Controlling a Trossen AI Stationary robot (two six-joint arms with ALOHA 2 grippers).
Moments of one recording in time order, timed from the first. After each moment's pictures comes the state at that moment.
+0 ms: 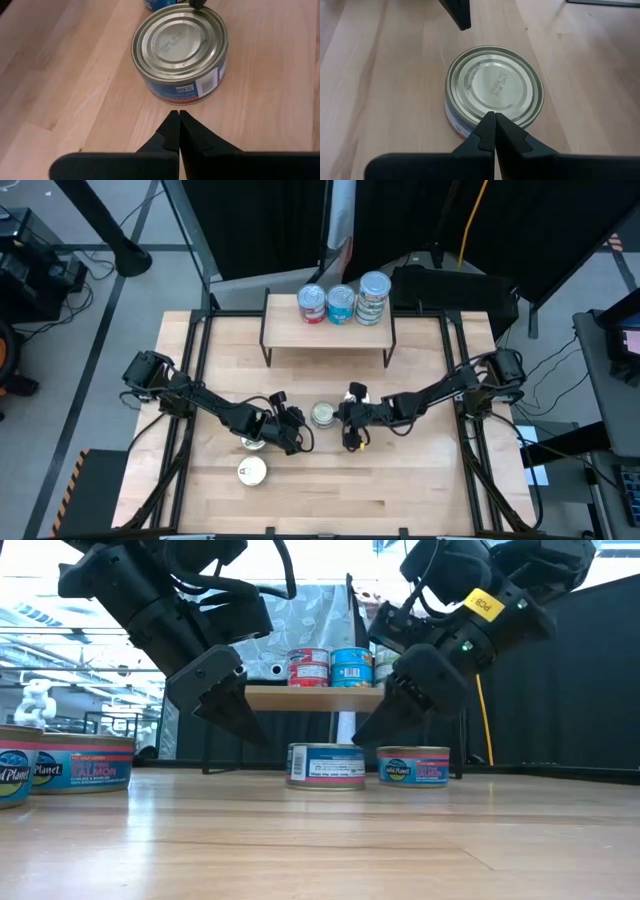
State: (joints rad) left arm -0.33 1.71 0.85 -0.11 -0.55 -0.39; right arm 0.20 1.75 0.79 0.19 0.33 0.16
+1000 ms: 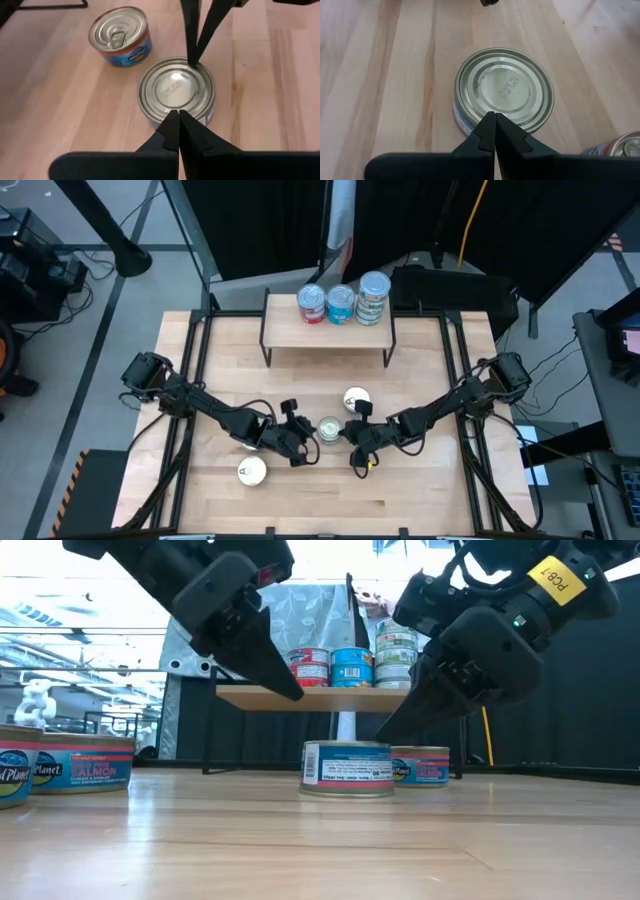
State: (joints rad) left arm -0.39 1.71 0.98 -0.09 -0.50 -0.30; right arm 0.37 1.75 0.79 0.12 0.40 0.30
